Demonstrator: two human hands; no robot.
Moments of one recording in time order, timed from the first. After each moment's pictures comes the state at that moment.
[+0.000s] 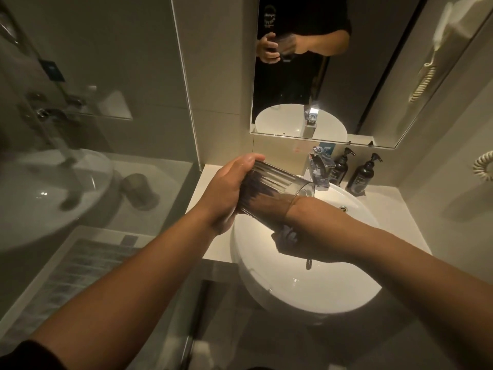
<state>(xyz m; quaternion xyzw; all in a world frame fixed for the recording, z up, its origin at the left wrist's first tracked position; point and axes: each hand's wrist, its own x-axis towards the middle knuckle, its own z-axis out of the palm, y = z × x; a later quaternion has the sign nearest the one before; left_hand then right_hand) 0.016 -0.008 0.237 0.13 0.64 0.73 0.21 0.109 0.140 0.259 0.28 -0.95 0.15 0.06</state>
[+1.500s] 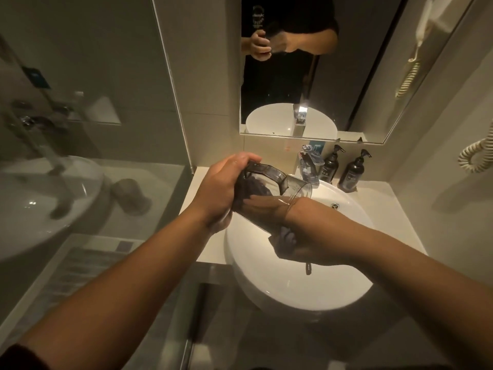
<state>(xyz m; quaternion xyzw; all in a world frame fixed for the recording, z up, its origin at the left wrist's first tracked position) 0.022 0.006 0.247 0.16 0.63 0.74 0.17 0.123 0.146 0.270 0.28 -0.94 0.21 0.02</state>
